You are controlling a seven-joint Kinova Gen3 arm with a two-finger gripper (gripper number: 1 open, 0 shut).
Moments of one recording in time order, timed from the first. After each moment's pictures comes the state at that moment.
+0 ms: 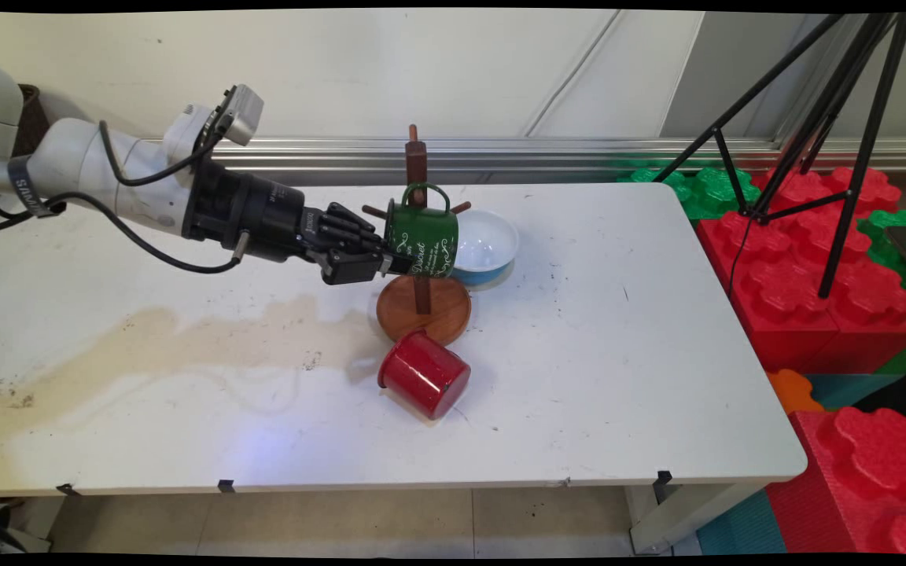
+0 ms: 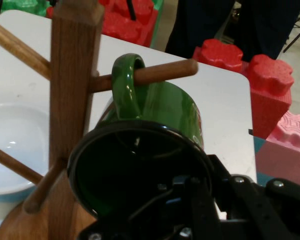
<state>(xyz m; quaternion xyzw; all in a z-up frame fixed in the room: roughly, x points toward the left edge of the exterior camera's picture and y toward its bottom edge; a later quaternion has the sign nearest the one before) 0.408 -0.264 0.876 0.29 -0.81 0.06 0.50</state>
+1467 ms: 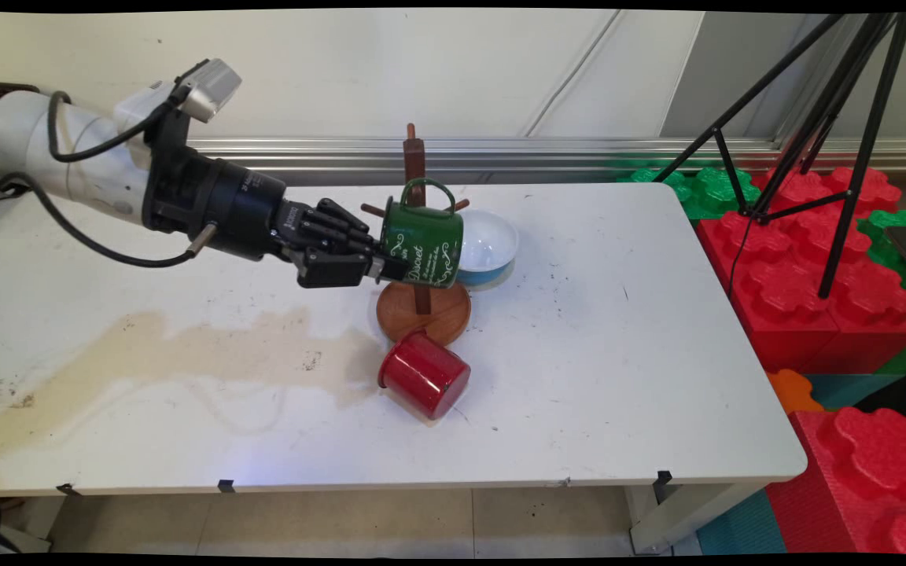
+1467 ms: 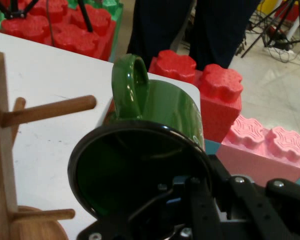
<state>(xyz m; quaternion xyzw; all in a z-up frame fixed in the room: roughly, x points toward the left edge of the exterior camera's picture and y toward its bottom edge) 0.404 -0.242 0.909 0.26 -0.81 0.03 0.52</state>
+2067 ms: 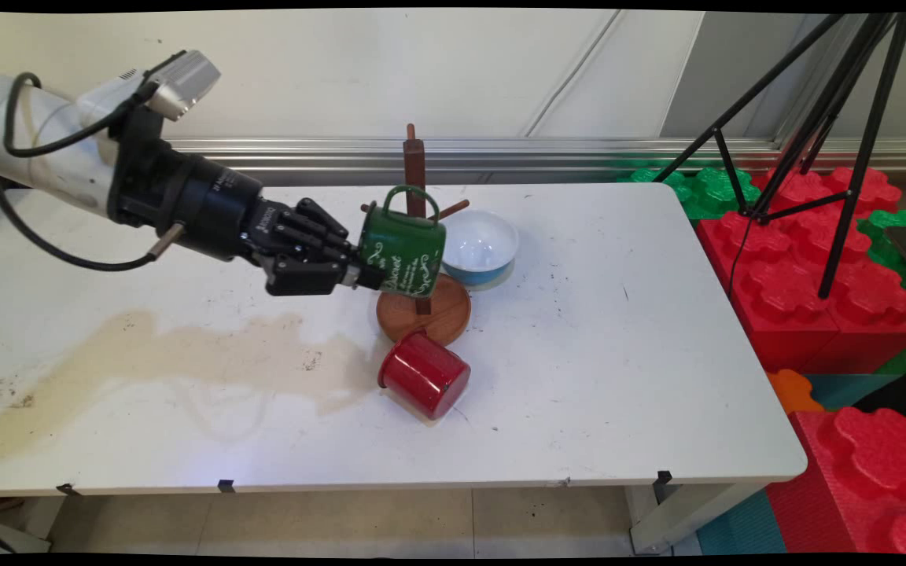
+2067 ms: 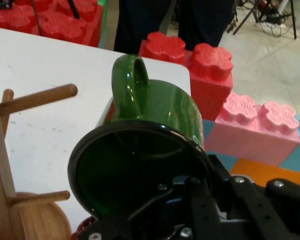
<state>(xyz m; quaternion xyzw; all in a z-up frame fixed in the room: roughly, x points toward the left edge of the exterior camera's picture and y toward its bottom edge) 0.415 -0.232 0.925 0.23 -0.84 0.02 0.50</state>
